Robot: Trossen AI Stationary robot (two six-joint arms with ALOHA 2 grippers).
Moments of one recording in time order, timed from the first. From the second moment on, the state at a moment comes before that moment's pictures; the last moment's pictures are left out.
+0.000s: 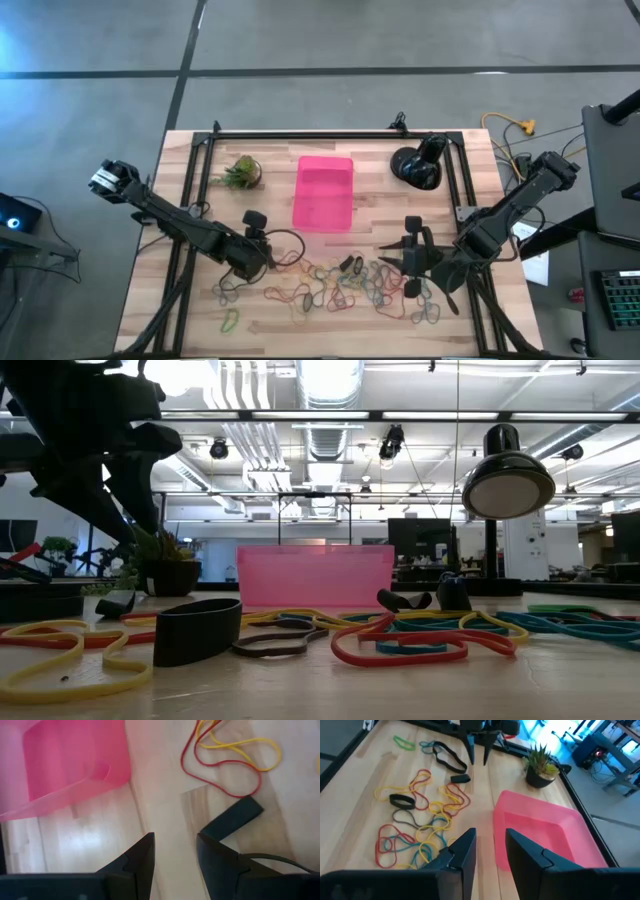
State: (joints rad) left arm -0.48 1.32 0.77 -0.65 -0.47 -0.07; right arm 0.70 1.23 0.93 -0.42 0.77 0.21
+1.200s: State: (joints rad) left arm -0.60 1.57 0.81 -0.64 -0.51 -0.26; right arm 0.76 1.29 0.84 -0.41 0.81 0.28
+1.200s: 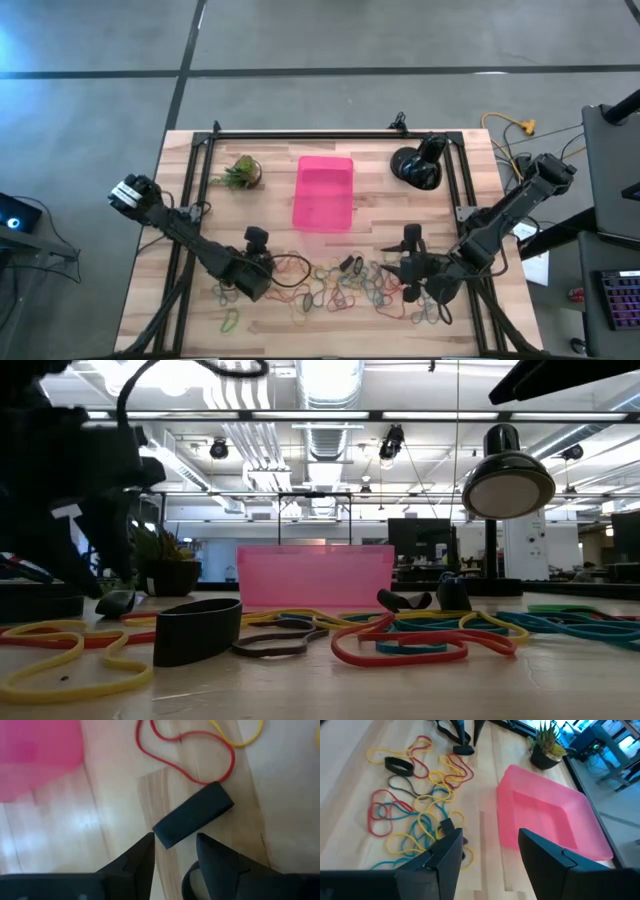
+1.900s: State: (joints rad) left arm -0.63 1.62 0.82 -0.60 -0.61 -0.28; right arm 0.79 1.29 0.81 -0.35 0.81 0.34
